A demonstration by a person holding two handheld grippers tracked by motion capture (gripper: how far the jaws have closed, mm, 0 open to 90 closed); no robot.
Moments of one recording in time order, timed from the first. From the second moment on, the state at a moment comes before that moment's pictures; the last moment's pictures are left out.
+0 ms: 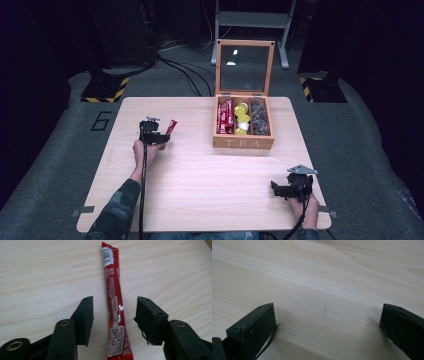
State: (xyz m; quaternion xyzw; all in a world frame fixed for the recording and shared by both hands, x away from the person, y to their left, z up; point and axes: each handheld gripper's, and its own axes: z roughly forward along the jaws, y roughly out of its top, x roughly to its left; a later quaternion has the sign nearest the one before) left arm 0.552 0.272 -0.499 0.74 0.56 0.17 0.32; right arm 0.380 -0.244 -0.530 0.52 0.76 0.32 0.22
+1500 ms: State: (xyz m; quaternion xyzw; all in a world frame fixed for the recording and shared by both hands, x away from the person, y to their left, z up) left arm 0.454 0.296 -0.461 0.75 0.50 0.20 0.39; right arm 0.380 -0.244 -0.530 0.52 0.76 0.32 0.22
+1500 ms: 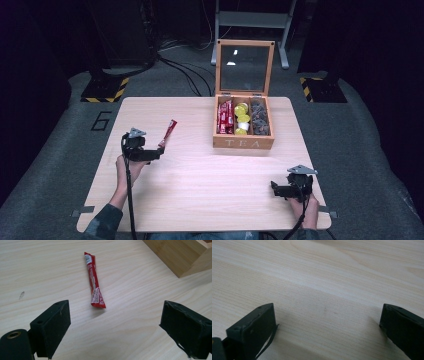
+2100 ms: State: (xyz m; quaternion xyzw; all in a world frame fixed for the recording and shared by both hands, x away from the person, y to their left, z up) left arm 0.394 0.315 -0.471 0.74 0.49 0.24 0.38; right arm 0.380 -0.244 -0.530 0.52 0.76 0.32 0.22
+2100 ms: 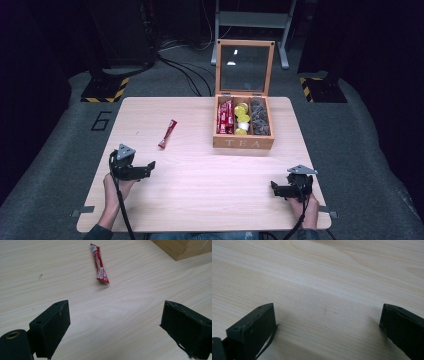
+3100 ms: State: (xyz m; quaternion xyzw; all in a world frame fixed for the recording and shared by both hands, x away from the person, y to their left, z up) left arm 0.347 0.357 -0.531 0.74 0.53 0.24 0.33; right arm 0.380 -0.244 -0.530 0.53 0.76 0.32 0.22
